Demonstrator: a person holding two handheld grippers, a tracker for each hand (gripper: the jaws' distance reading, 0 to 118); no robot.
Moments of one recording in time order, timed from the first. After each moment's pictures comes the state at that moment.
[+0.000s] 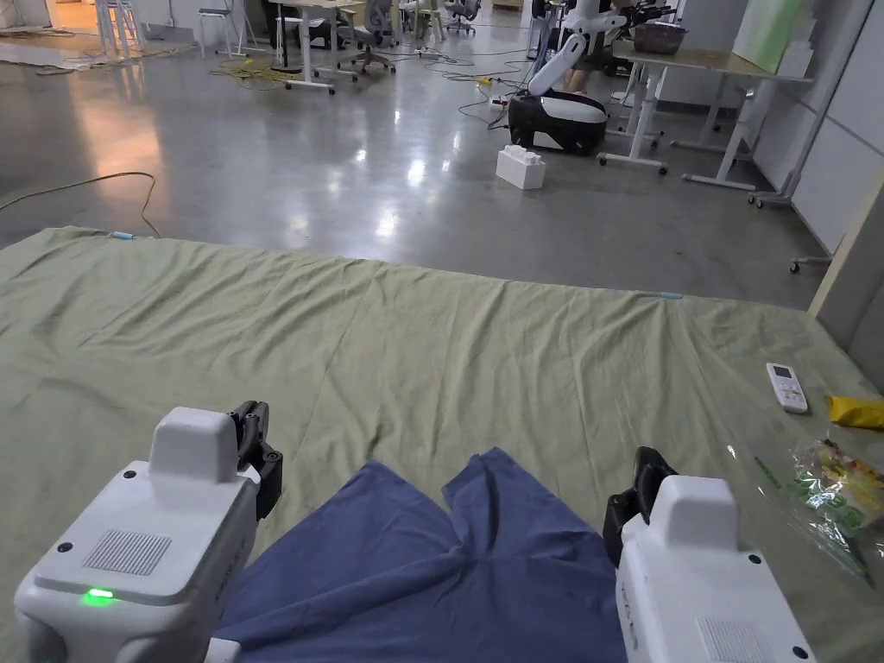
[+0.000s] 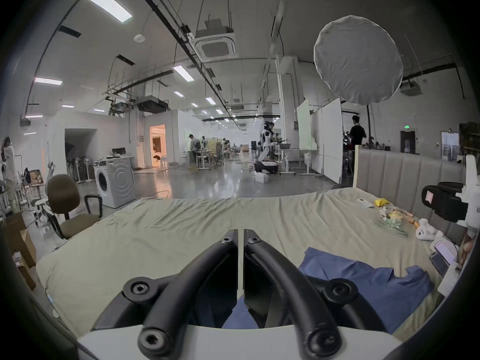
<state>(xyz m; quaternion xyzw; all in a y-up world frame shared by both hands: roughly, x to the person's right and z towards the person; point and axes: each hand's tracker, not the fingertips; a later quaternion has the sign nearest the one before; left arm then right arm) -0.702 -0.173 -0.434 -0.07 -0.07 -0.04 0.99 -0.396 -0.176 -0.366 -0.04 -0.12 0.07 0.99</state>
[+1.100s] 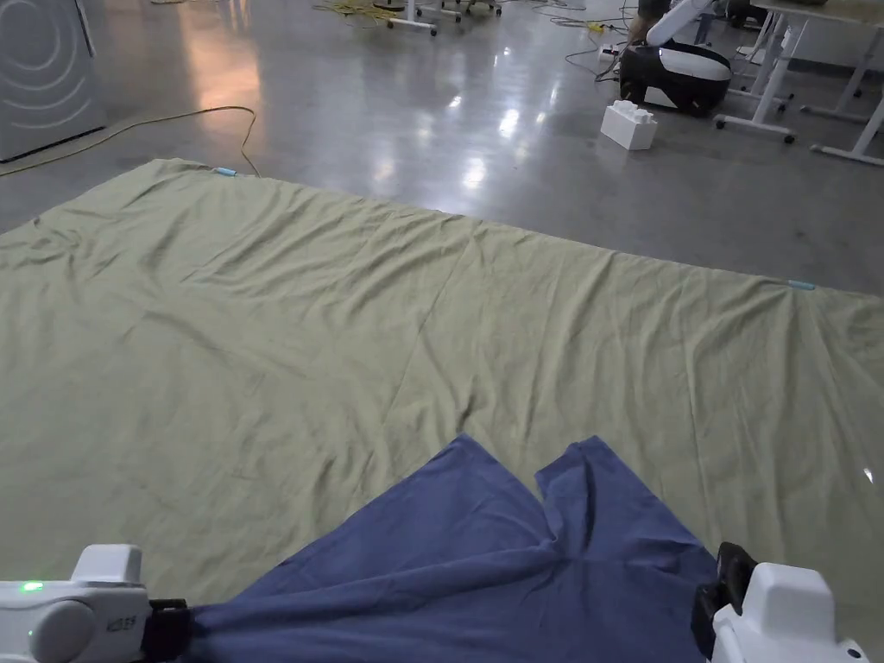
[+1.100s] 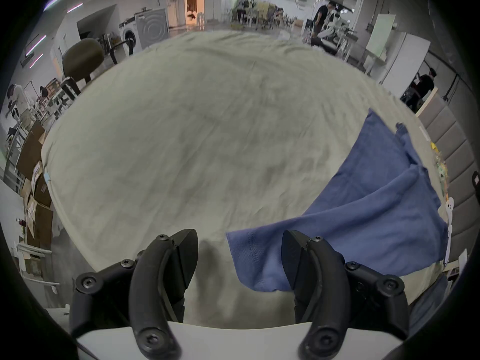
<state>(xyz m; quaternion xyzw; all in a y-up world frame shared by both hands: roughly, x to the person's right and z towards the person) -0.886 -0.360 -0.483 -0.52 0.03 0.04 0.85 -0.389 -0.249 -0.396 -0.18 -0.09 0.08 0.98</state>
